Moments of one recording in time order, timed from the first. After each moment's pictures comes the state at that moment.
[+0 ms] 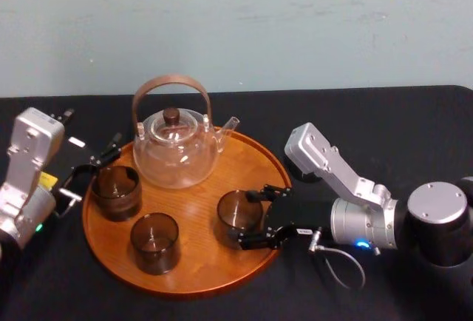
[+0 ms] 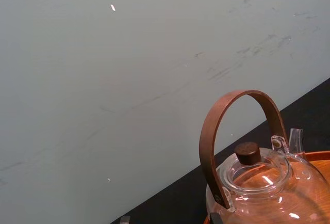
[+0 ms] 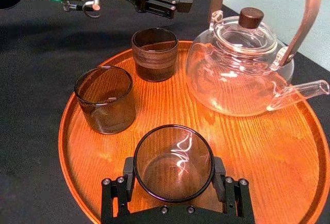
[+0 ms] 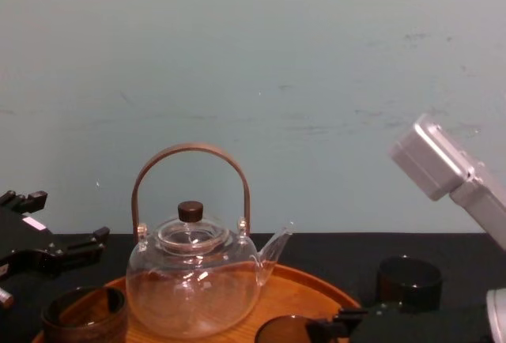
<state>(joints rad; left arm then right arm) -0.20 0.60 0.45 -1.41 -0.25 -0.12 0.03 0.38 0.52 -0.67 -1.45 0.33 0.25 0.62</state>
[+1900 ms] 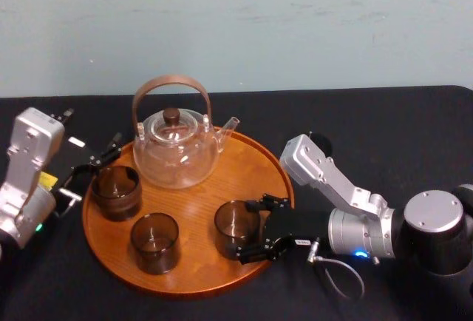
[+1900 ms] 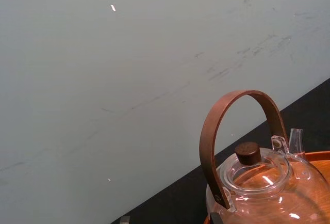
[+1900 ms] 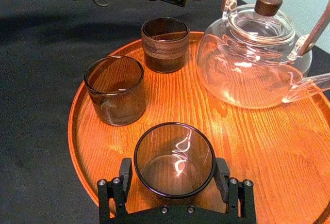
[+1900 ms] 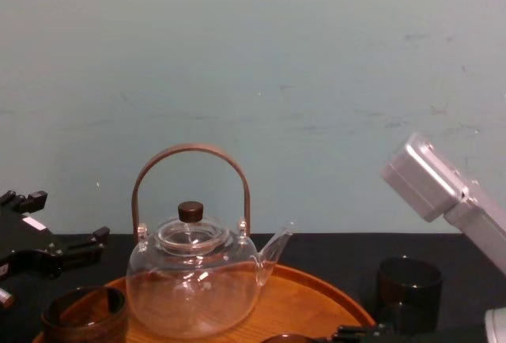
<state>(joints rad) -0.20 0.60 0.45 -1.41 -0.25 -0.12 0.03 0.36 0.52 -0.68 -1.47 0.32 0.26 0.63</state>
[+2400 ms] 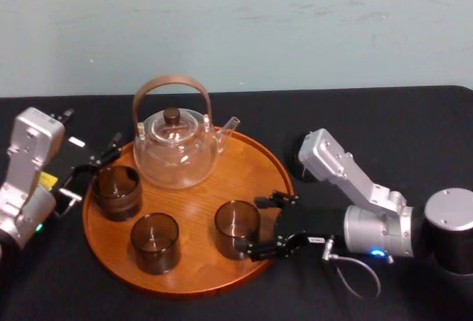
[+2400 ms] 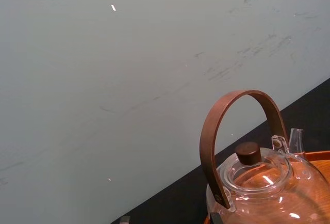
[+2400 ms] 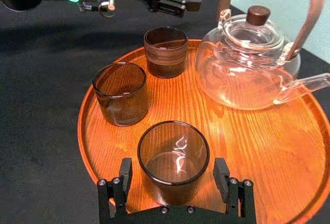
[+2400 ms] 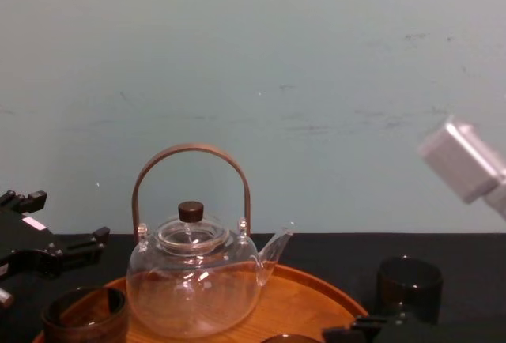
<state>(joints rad) -0.20 0.60 0.45 -1.41 -0.25 -0.12 0.03 0.34 0.56 -0.65 -1.51 0.36 0.25 0.65</state>
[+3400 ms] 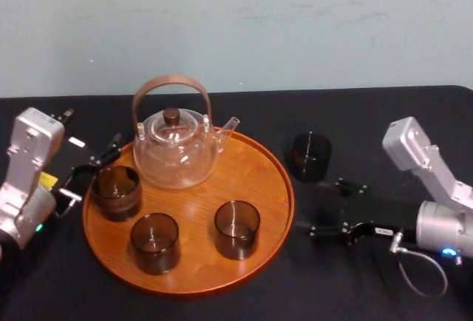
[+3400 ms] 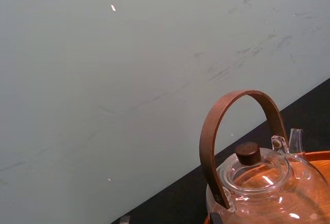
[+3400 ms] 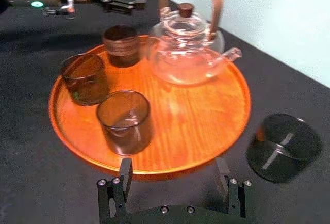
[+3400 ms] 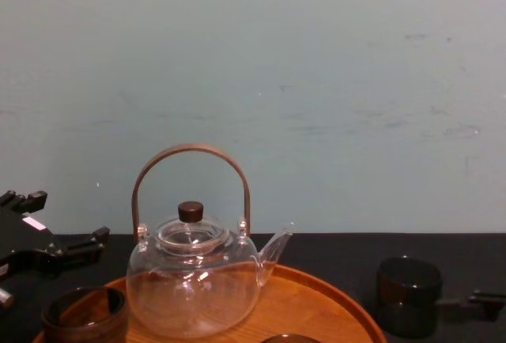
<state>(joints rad) -0.20 0.60 0.45 -1.41 -0.25 -0.12 0.03 0.20 0.74 -0.50 -1.61 0.48 0.21 0.61</state>
